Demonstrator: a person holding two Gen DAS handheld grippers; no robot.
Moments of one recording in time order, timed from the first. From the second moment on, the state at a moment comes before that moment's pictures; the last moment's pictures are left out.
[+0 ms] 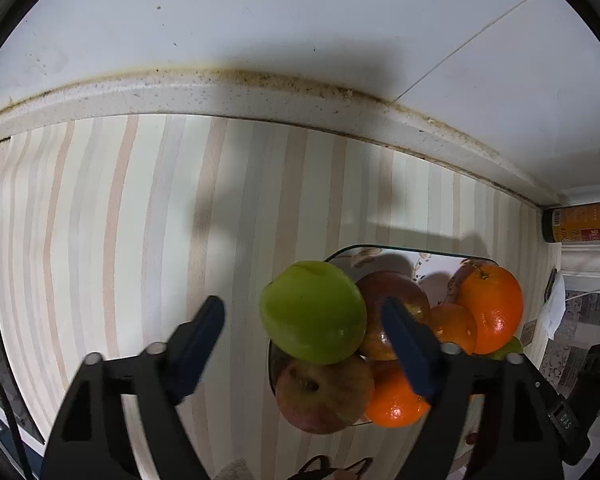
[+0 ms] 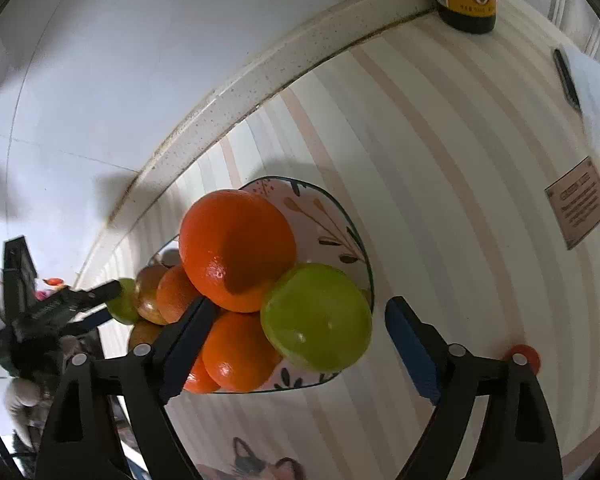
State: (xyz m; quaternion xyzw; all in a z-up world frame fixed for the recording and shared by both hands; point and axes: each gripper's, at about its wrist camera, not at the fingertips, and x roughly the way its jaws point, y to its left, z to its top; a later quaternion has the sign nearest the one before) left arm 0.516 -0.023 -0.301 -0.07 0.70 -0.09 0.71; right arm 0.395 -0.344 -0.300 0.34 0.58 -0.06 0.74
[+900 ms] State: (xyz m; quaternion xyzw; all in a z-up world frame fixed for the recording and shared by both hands) left arm 0.305 -0.029 -0.160 0.01 0.55 -0.06 0.83; right arm 0.291 -0.244 -0.158 0.06 0.55 -0.06 0.83
